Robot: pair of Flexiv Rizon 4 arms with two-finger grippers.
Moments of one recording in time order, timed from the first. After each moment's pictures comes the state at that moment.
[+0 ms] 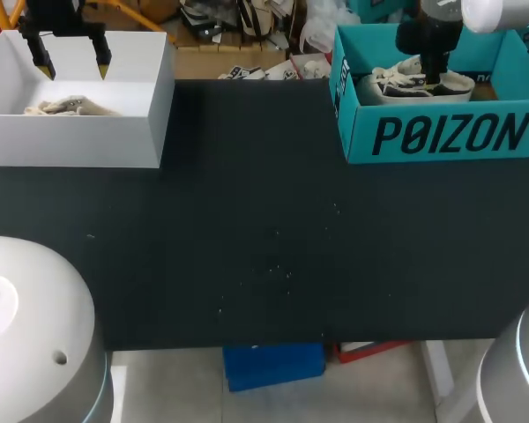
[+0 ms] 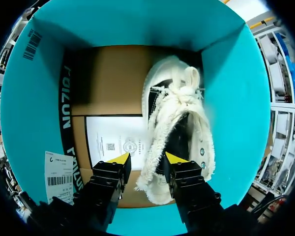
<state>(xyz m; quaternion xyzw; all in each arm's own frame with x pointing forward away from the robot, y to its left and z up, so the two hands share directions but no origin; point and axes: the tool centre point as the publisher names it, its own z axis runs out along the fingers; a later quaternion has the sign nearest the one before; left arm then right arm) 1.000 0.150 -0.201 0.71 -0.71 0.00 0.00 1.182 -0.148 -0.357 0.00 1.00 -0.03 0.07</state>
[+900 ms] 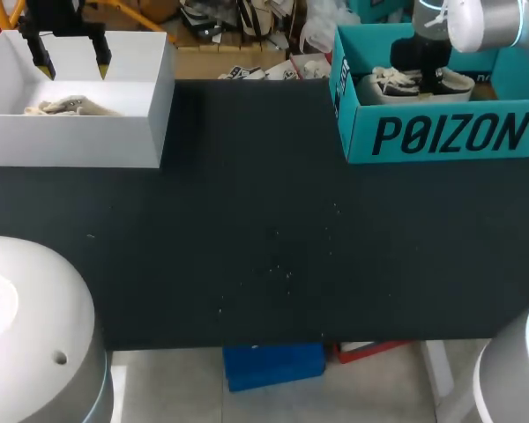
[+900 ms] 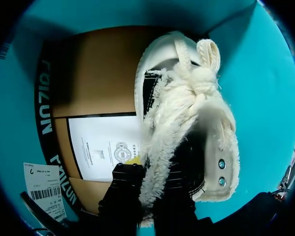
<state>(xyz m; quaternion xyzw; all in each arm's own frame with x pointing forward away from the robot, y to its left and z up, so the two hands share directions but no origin) 1.000 0.150 -0.201 0.71 -0.71 0.00 0.00 1.194 -0.152 -0.397 0.01 1.00 -0.05 0.07</state>
